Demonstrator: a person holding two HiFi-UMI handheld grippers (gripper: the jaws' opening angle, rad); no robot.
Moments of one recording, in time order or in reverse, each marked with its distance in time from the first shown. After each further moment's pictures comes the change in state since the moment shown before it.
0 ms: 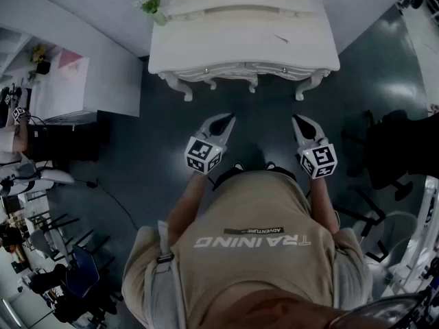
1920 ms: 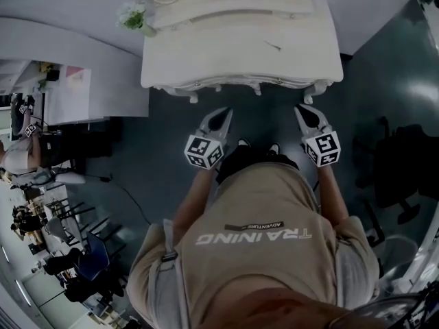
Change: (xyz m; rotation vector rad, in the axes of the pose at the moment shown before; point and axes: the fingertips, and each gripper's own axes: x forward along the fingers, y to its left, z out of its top) left arm 0.181 0.026 0.027 -0.107 -0.039 0.190; right arm 0.082 -0.204 -0.019 -0.016 0.020 0.145
